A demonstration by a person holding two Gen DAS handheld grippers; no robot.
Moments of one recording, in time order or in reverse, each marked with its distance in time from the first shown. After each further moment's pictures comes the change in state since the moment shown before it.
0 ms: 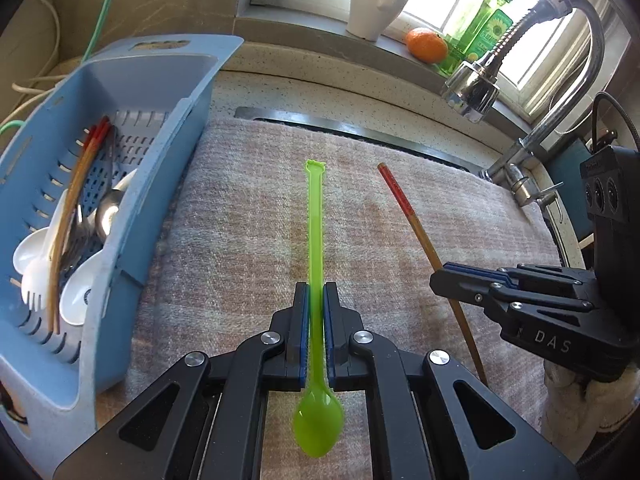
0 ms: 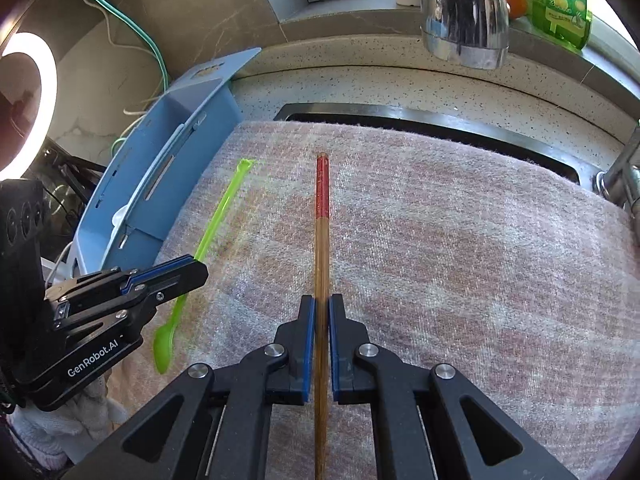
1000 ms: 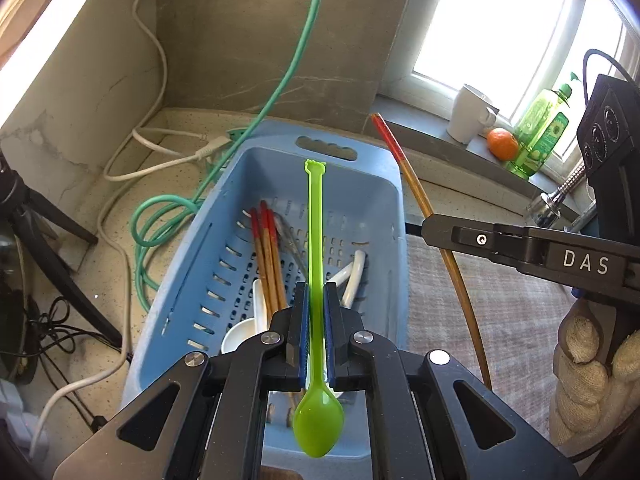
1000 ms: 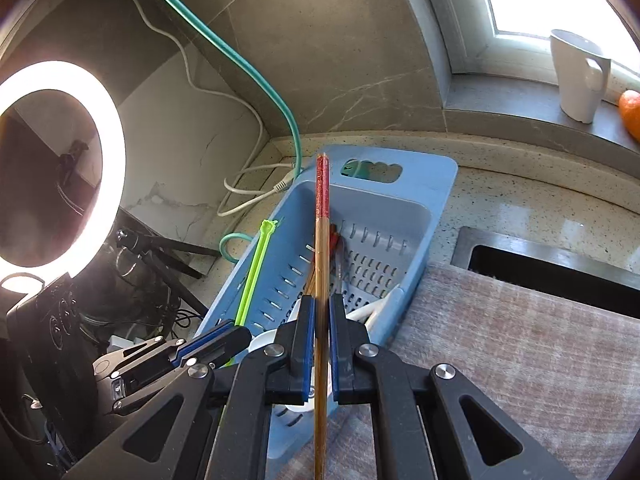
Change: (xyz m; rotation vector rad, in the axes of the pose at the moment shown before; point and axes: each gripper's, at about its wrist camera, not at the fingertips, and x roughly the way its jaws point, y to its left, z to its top) left arm -0.087 0.129 0.050 -0.072 -0.150 0.145; right arm 0.009 0.162 0.121 -0.044 -0.119 0.202
